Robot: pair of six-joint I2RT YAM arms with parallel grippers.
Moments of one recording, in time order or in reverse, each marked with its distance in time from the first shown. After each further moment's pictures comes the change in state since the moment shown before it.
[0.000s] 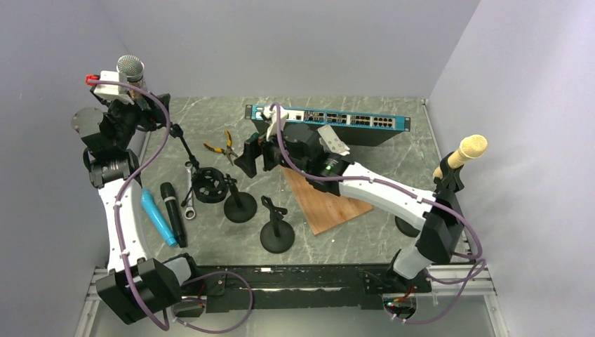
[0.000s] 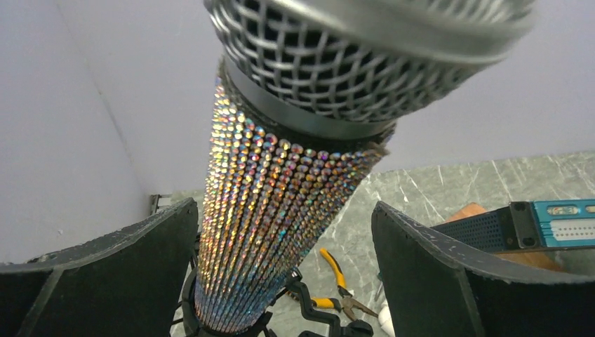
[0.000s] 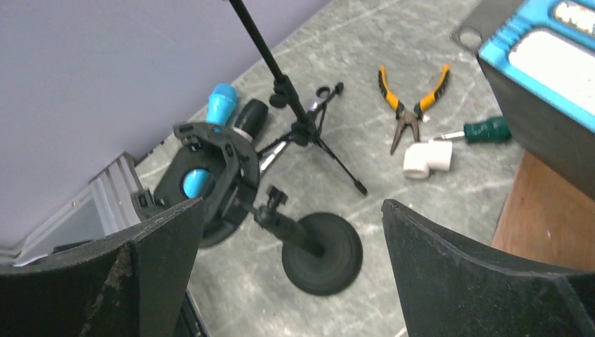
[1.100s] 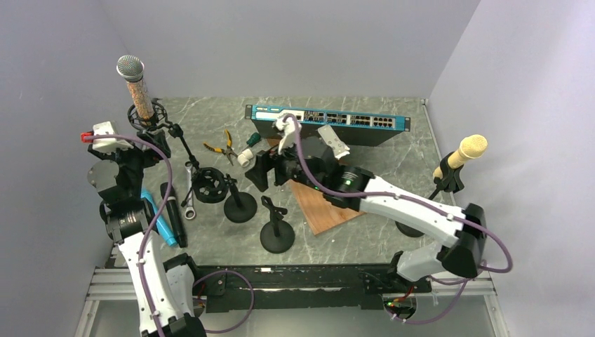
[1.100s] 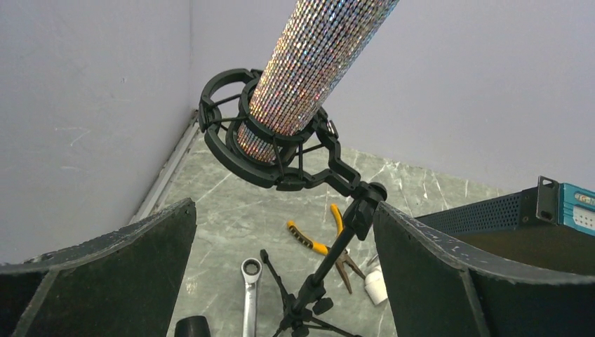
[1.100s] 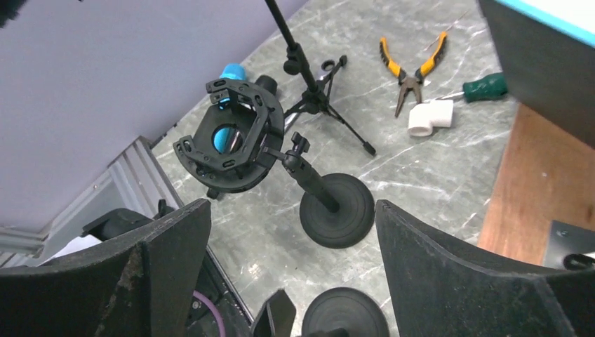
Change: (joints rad) left arm 0.053 -0.408 -0.344 -0.139 -0.253 -0.146; right arm 0.088 -0.114 -0.028 -0.137 0.114 0.059
